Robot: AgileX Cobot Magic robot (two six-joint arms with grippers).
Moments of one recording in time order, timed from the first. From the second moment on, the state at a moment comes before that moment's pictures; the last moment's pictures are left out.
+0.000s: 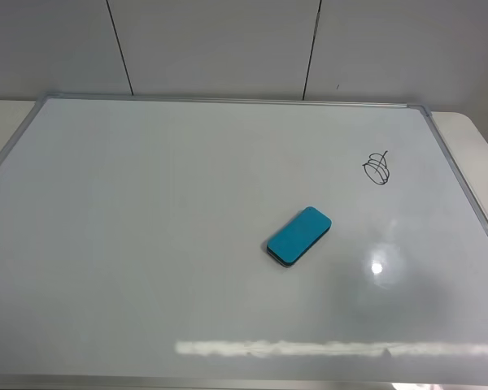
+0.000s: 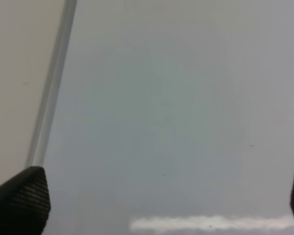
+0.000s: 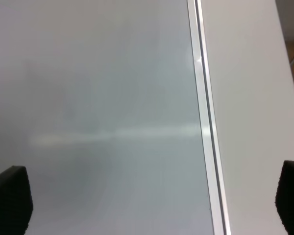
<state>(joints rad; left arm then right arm) -0.04 -0.01 -0.51 0.01 1.06 -0.05 0.06 0.42 -0.54 -0.12 1.04 0.08</state>
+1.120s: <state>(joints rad) -0.04 -0.01 -0.51 0.01 1.06 -0.05 0.15 0.77 -0.55 -0.04 0.94 0.73</state>
